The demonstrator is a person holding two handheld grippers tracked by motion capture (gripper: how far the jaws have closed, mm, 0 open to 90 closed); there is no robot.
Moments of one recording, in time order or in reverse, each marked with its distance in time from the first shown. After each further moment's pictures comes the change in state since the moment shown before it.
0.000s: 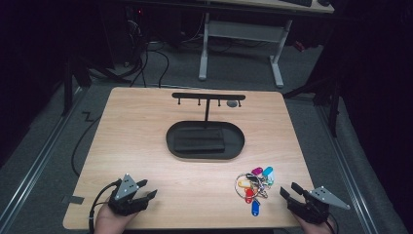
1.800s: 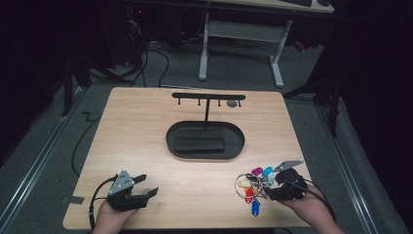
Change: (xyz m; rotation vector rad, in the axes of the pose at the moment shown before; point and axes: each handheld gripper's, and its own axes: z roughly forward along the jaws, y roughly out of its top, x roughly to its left) left arm 0.010 -0.001 0.001 -0.087 -0.066 -0.036; right arm 0.050 0.085 0.048 0.606 0.036 -0.333
